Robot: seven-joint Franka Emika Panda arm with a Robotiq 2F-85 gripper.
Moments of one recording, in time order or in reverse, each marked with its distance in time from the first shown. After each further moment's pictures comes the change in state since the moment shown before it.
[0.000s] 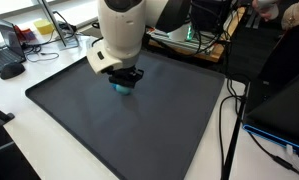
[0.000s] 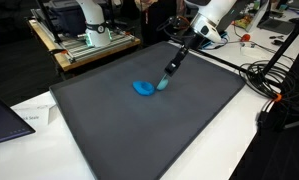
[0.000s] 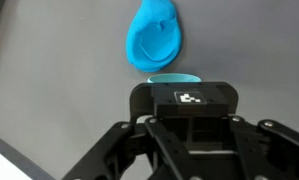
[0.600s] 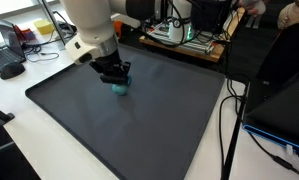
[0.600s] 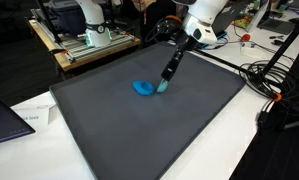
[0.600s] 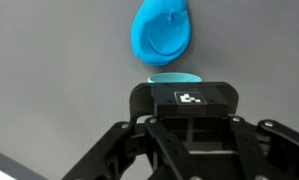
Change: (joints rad) arm -0.111 -0.044 -0.001 -0.038 0.153 0.098 -0.226
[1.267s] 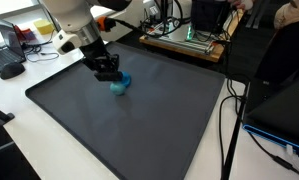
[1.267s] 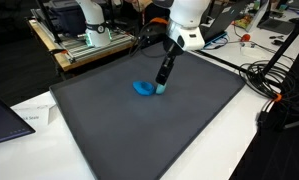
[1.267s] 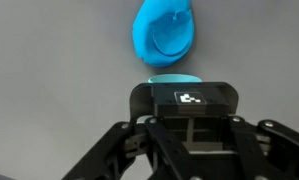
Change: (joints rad) arm -0.124 -0.035 0.001 -0.045 0.204 0.066 -0.220
